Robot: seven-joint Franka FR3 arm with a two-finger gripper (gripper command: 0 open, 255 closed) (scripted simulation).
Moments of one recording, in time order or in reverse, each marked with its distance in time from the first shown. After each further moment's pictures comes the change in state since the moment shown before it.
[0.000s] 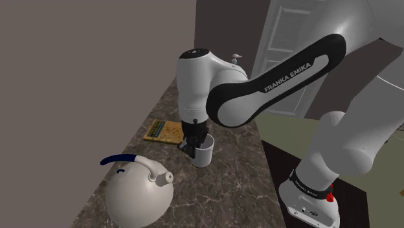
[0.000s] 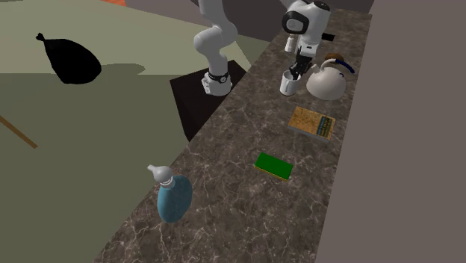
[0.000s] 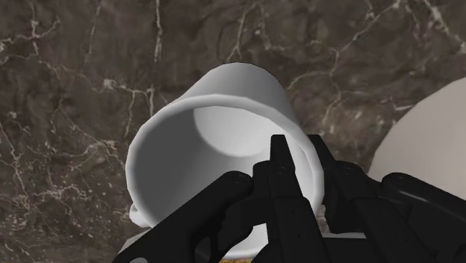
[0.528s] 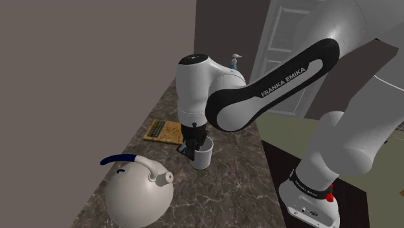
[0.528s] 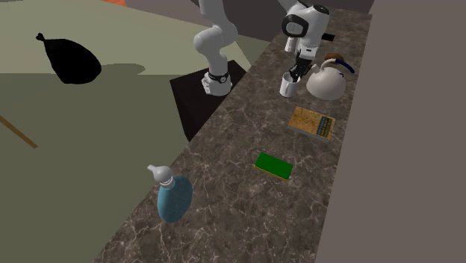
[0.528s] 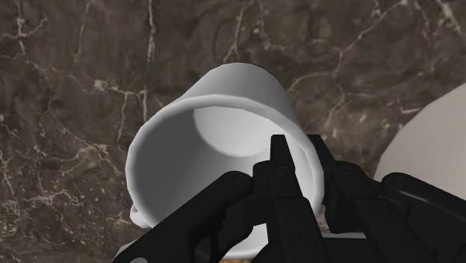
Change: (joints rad) arm -0.003 0.026 0.005 -0.011 -0.012 0.035 0.010
